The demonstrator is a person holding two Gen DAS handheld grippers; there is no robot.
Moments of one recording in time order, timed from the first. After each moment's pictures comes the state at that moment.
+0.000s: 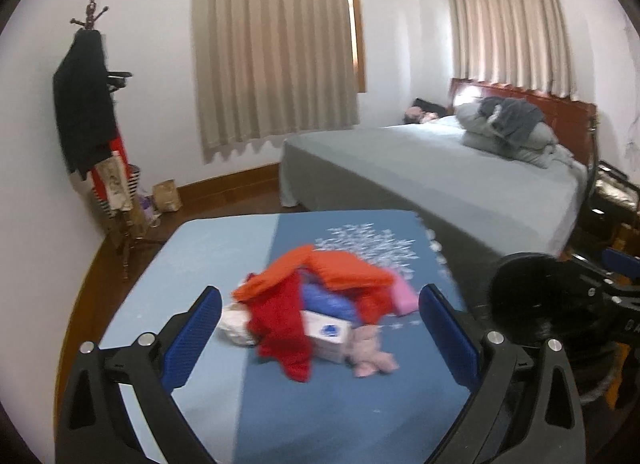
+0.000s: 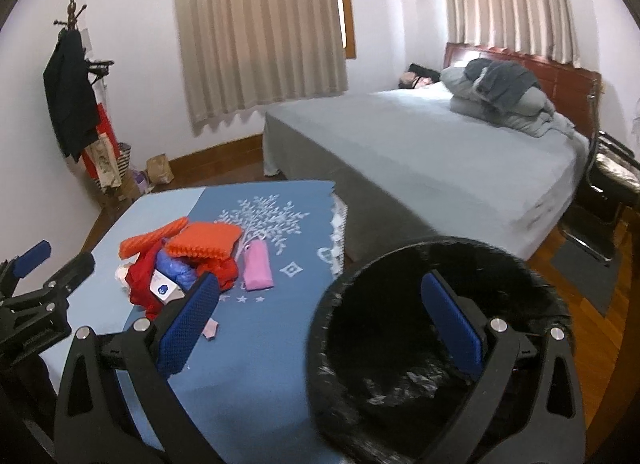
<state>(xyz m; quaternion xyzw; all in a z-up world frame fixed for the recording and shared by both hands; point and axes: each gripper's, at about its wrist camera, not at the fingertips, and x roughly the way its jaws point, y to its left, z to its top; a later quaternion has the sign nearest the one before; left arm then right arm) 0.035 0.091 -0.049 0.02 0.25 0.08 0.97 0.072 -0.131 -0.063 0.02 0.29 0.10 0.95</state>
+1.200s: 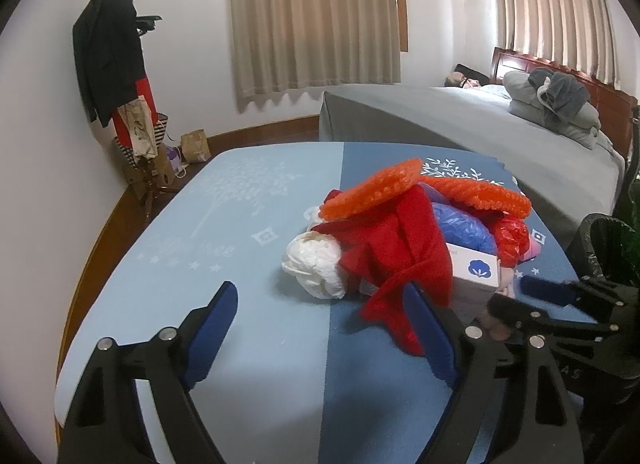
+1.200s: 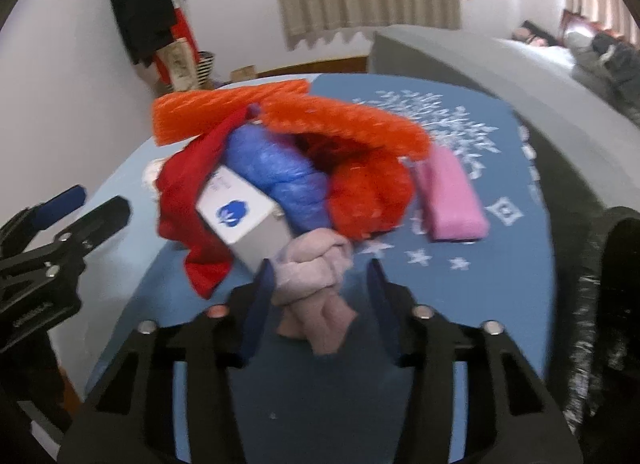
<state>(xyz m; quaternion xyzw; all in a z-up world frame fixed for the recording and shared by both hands) 0.066 0.185 -0.138 -0.01 0.32 0.12 0.94 0.142 0.030 -0.188 -0.04 0.40 0.28 0.87</state>
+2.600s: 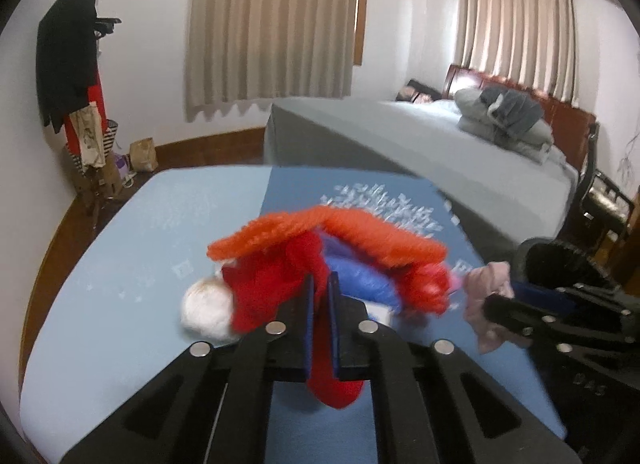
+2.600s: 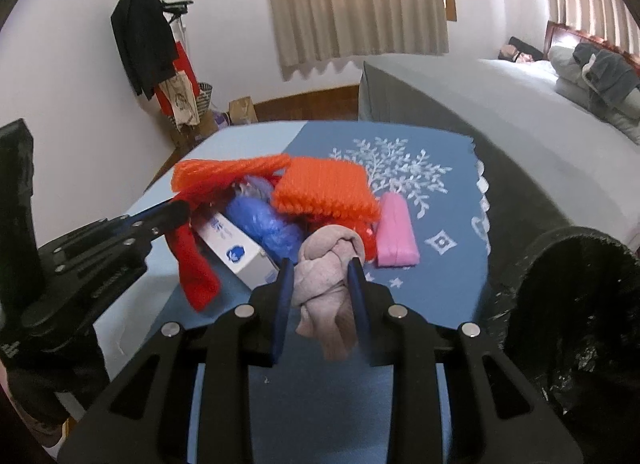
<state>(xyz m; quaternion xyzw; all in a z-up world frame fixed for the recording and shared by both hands) 0.089 0.144 -0.107 -0.05 0.29 0.02 0.96 0.119 -0.027 -0.123 -0.02 0.35 0.26 0.90</state>
